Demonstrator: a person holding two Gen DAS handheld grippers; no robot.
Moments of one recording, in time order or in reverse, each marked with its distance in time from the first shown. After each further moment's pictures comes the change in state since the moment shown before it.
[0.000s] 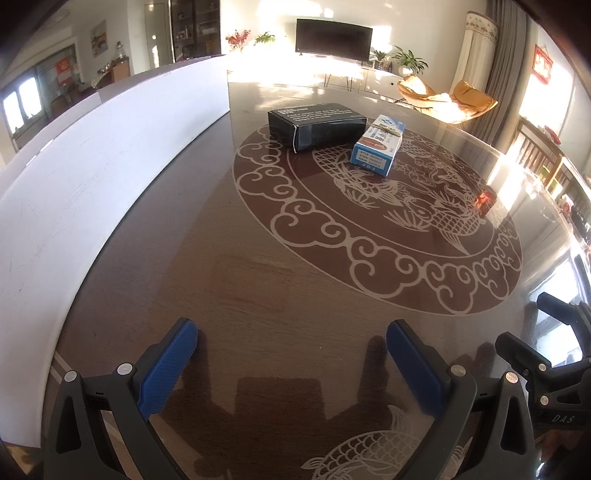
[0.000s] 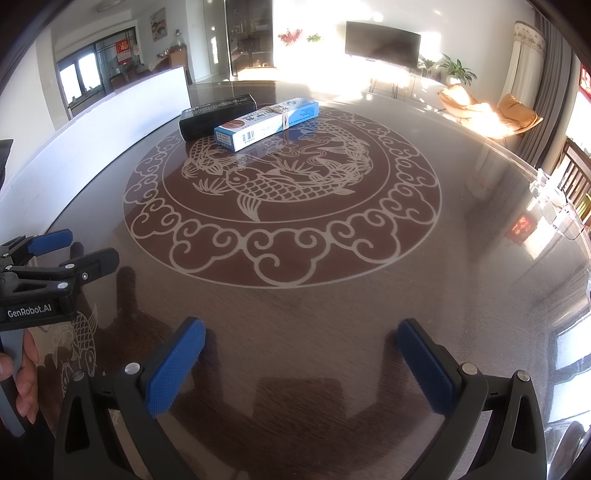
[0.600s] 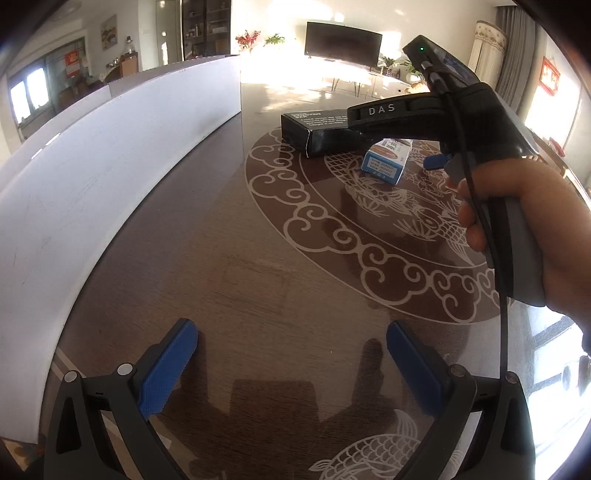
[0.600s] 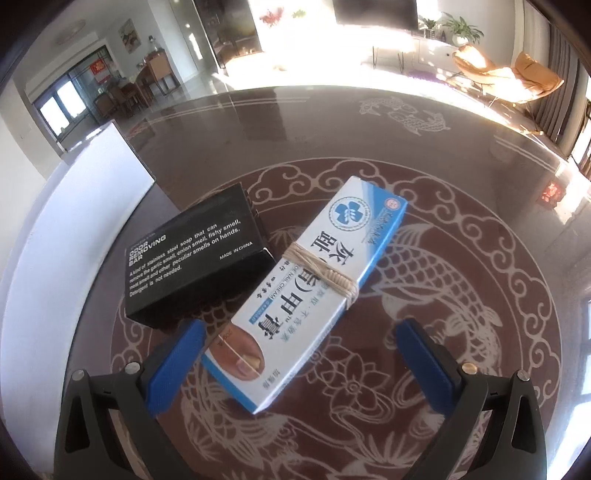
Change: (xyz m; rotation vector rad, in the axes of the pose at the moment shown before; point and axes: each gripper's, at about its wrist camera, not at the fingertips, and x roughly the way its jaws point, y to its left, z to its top) left arm 0.004 0.002 0.003 -0.024 -0.005 0.003; right arm 0.137 0.036 0.203 0.130 0.102 0.071
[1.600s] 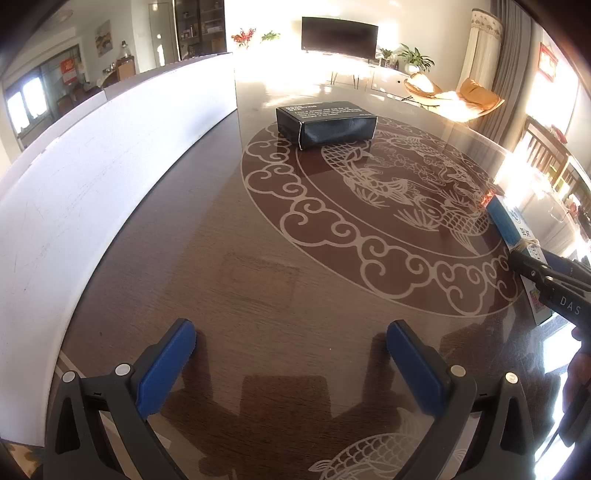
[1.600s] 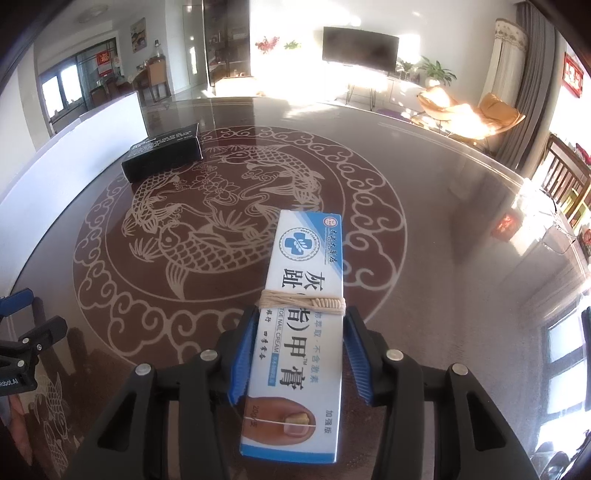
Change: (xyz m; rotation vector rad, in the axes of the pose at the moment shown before) left arm 0.002 -0.005 0.000 0.036 0.017 0.030; right arm -0.092 -0.080 -0.154 -0.066 -0.141 -0.133
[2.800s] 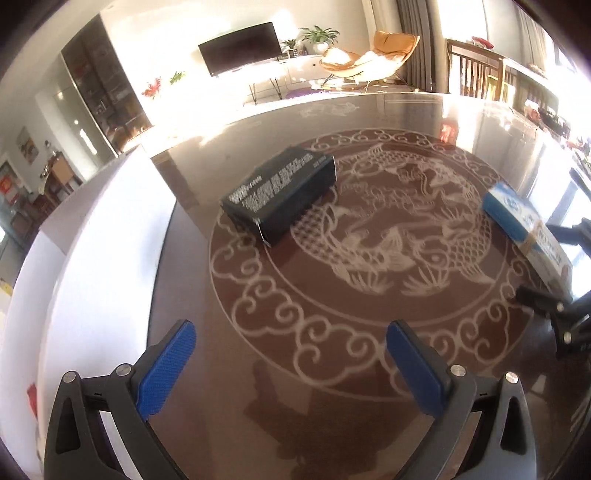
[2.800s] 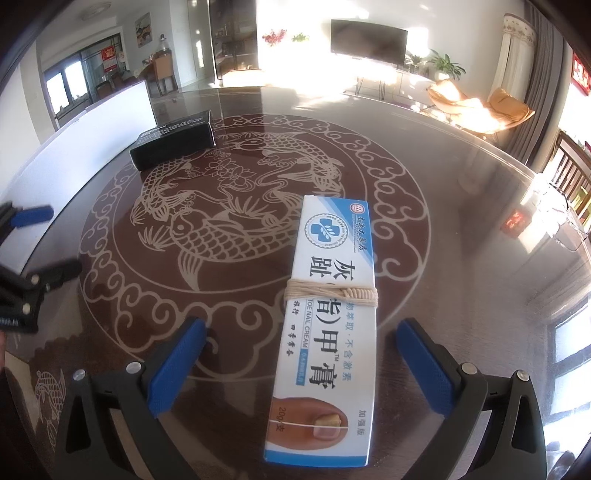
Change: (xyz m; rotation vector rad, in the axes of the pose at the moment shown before) left arm 0.021 -0.021 0.100 0.454 -0.046 -0.027; right arm 0.010 0.009 -0.005 -0.019 0.031 0.035
